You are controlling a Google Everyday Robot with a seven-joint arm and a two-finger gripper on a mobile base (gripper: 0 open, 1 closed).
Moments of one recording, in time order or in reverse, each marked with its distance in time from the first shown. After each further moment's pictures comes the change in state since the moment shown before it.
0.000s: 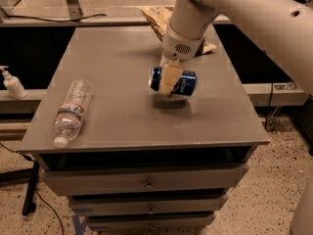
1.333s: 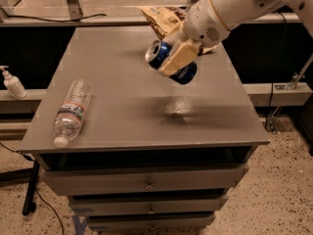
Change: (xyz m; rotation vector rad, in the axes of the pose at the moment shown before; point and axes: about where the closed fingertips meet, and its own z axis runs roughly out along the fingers) arm -0.022 0.007 -0.078 0.070 -0.501 -0.060
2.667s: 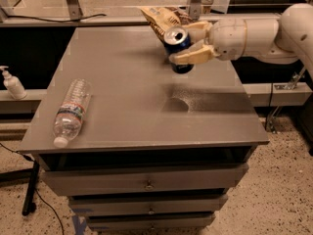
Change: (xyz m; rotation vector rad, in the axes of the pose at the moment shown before) arm 0.020 -0.043 -0.030 0.179 -0.614 -0.130
